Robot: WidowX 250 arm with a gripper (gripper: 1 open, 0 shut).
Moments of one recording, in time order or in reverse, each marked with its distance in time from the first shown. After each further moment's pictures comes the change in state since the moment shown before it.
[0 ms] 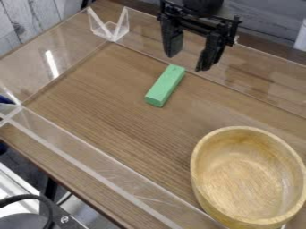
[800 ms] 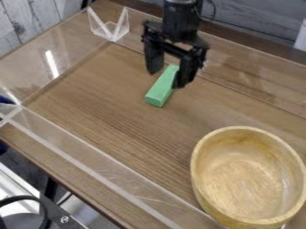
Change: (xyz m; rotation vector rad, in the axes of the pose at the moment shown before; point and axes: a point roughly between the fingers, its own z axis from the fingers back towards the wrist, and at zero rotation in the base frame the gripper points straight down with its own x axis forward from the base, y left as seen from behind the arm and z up) arm 0.004 0.039 -0.054 0.008 0.096 -0.044
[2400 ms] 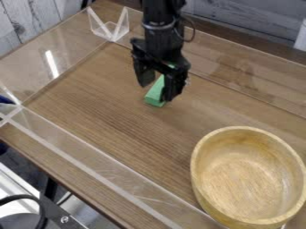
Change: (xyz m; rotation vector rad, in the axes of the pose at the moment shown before) arm -0.001 0.011 -0.009 0.007 -0.227 -0.080
